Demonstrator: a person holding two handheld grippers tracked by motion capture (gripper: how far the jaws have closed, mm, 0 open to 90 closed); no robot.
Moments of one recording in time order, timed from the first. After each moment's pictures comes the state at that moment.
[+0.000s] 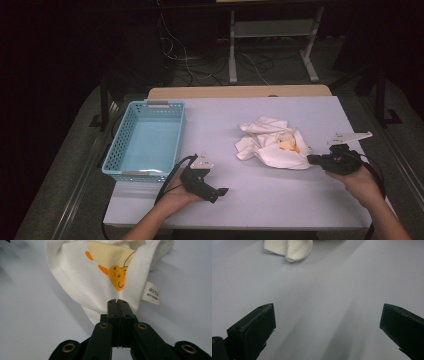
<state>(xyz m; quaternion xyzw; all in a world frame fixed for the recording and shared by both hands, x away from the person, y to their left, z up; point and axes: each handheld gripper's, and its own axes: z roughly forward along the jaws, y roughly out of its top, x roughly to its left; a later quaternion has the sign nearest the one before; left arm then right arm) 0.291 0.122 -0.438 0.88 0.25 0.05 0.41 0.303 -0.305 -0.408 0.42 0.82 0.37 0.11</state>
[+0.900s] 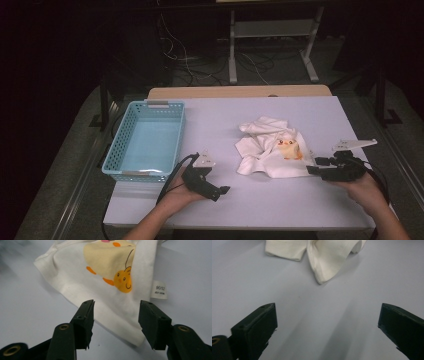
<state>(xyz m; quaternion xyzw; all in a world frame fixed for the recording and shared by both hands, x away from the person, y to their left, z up) 0.295 0.114 -0.435 0.88 0.26 0.06 0.41 0.290 -0.313 -0.421 0.44 0.81 0.38 0.10</state>
